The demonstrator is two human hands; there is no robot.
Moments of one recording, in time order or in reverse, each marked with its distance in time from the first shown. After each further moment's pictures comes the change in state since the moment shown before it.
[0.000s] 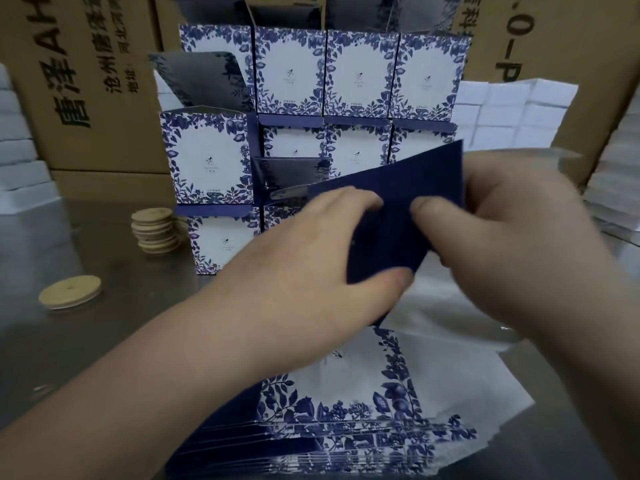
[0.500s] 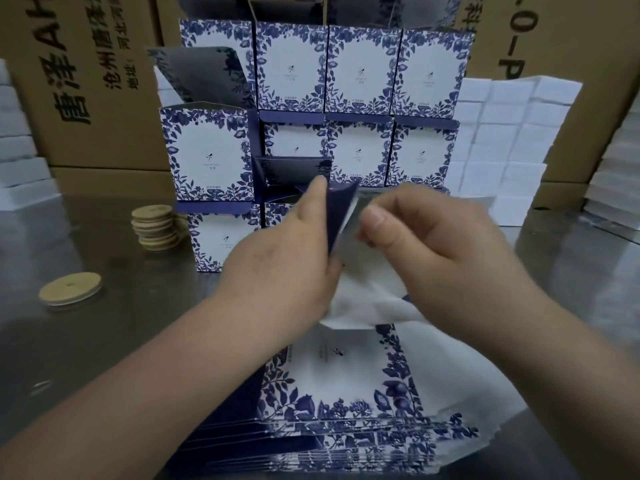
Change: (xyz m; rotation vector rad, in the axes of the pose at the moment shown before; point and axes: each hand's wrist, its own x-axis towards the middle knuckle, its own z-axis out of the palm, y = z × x) left_hand 0.014 -0.032 0.026 0.362 0.138 -0.142; right_hand -0.005 0.013 0.033 0.125 -0.031 -0.152
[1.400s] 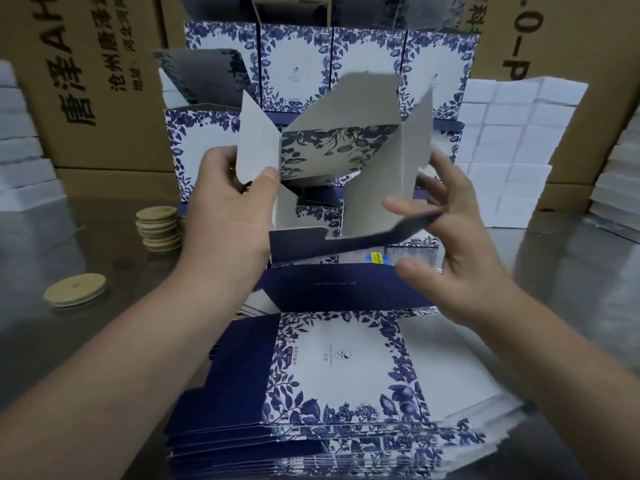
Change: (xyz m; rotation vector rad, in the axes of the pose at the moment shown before) left_hand 0.024 -0.030 -0.002 -0.969 0.480 -0.244; right_hand 0.003 0.074 0.007 0.113 -0.031 -0.241
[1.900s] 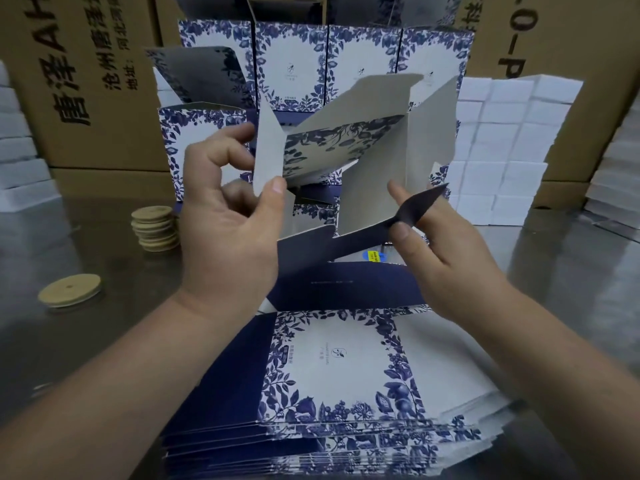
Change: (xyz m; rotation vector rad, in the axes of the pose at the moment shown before) left_hand -0.014 -0.001 0.005 -0.145 0.000 0.455; right_hand 0.004 -0.013 0.005 -0.167 0.005 0.180
